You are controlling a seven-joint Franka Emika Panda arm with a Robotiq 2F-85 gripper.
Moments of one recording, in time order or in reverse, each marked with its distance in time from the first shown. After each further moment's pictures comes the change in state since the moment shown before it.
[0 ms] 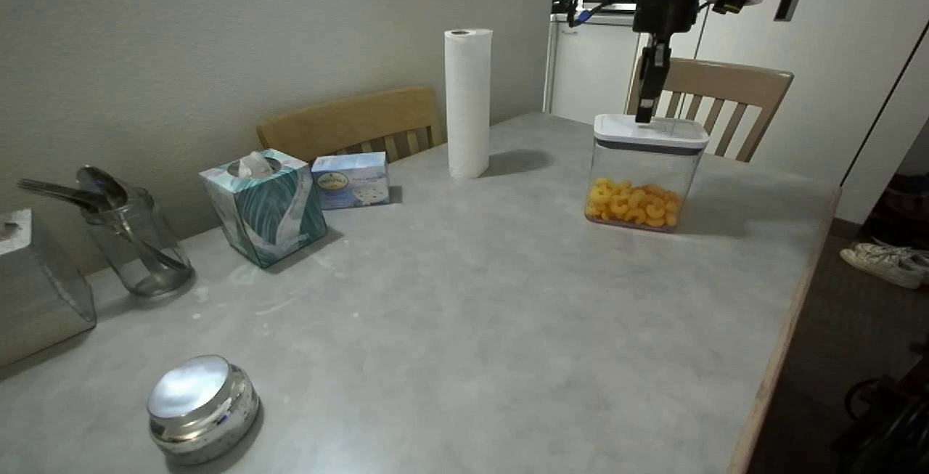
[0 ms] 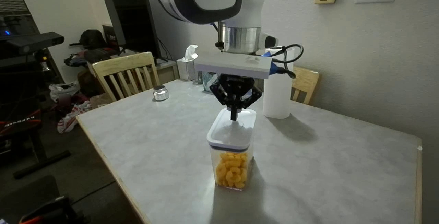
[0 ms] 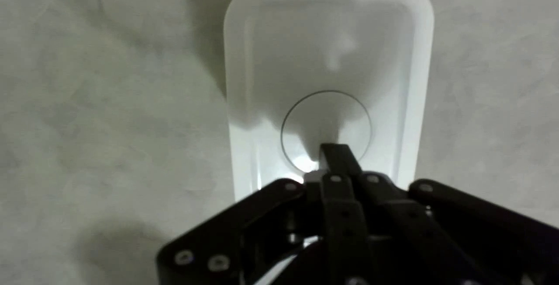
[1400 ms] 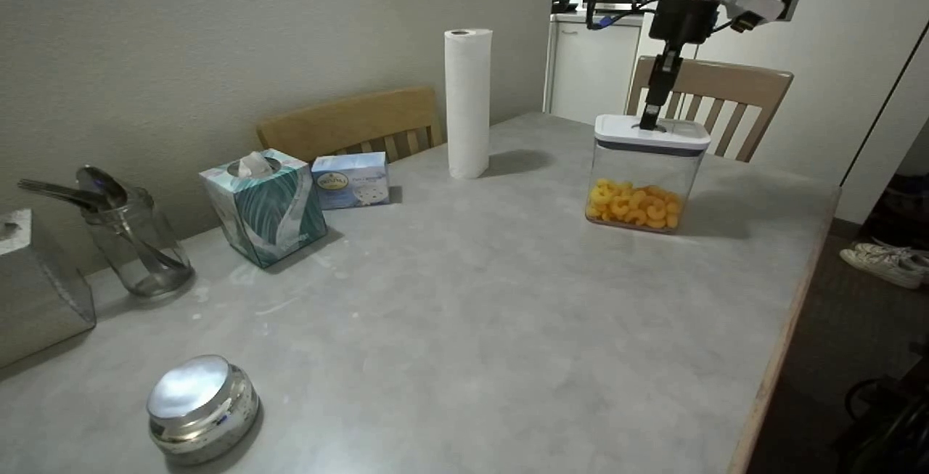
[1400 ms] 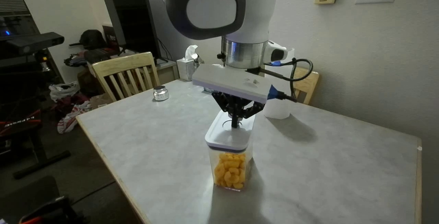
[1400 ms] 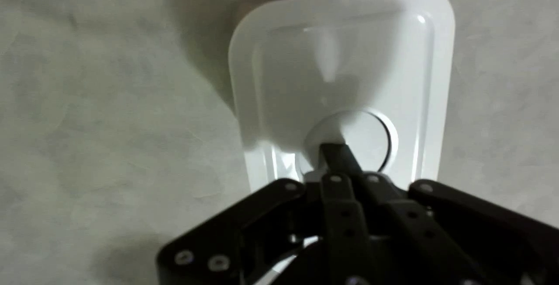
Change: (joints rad) arm -0.070 -0.013 0.015 -0.067 0.156 0.071 -0.042
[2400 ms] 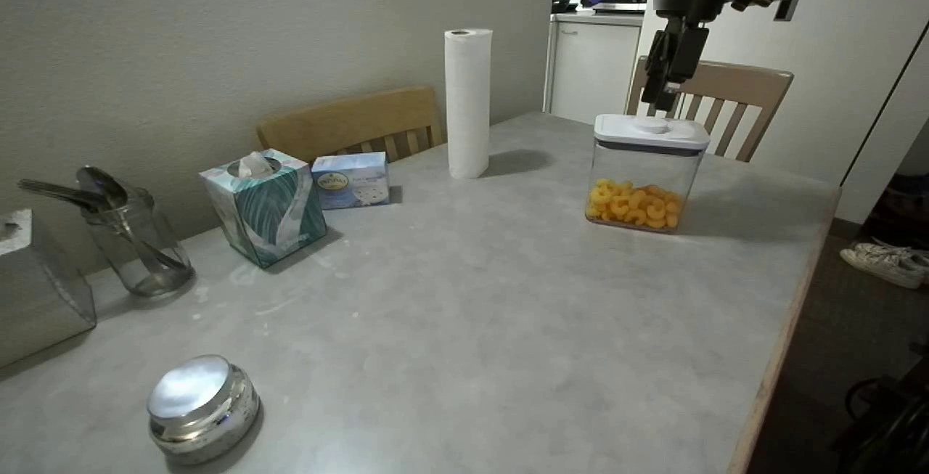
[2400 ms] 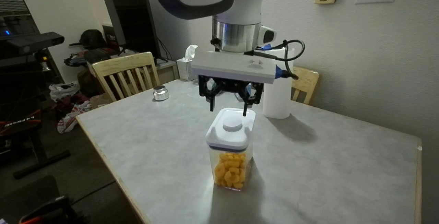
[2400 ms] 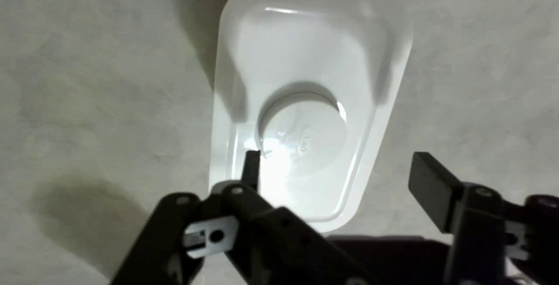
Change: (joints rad) arm 0.003 -0.078 0.010 -0.029 -0.004 -0.054 -0.236
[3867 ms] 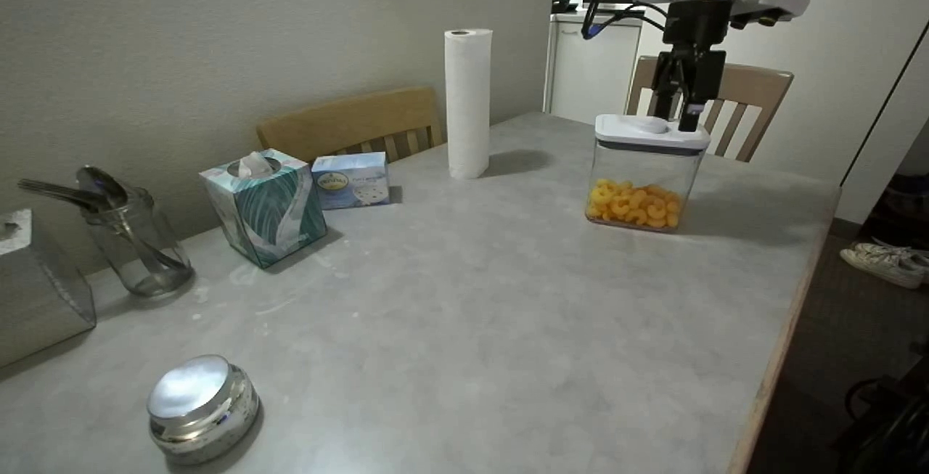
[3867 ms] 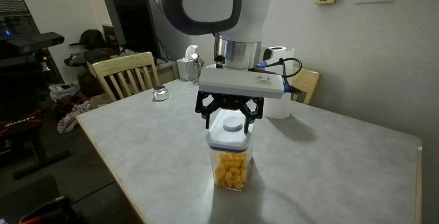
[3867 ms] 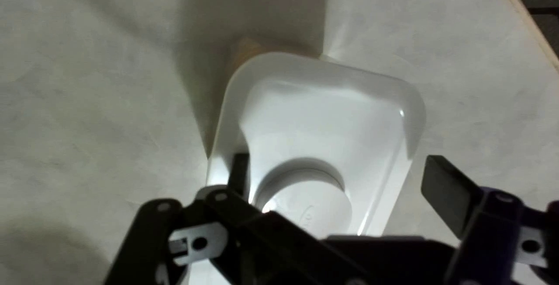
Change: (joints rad) arm 0.000 0.048 -0.013 0.001 -0.101 -0.030 -0.073
